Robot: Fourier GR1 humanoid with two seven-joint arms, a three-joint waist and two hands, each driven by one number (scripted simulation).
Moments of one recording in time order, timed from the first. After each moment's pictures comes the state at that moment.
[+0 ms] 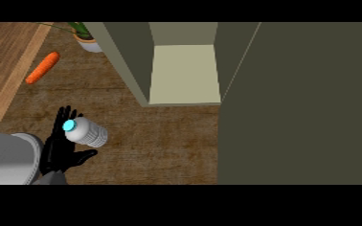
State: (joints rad) left arm -0.21 0.17 0.45 -0.65 0.21 -0.42 -0.59; right arm 1.10 -0.14 -0.09 -2.42 -0.24 0.59 -0.43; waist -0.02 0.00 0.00
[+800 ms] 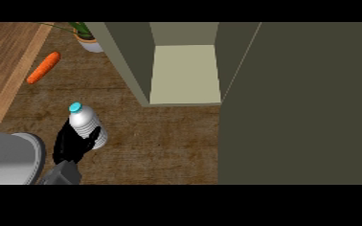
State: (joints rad) left arm -0.33 0.16 0.47 -0.47 0.28 -0.50 -0.64; right arm 1.12 -0.14 -0.15 -2.42 -0.24 0.61 -0.46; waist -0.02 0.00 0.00
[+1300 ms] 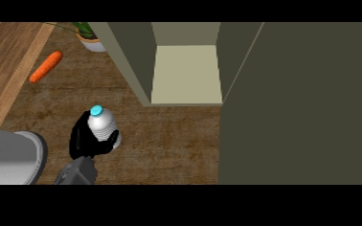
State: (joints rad) left arm -0.33 0.07 0.41 -0.56 0.24 -0.38 -0.77; right arm 1.11 -0.15 -0.16 -2.41 -0.25 0.61 -0.45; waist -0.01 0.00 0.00
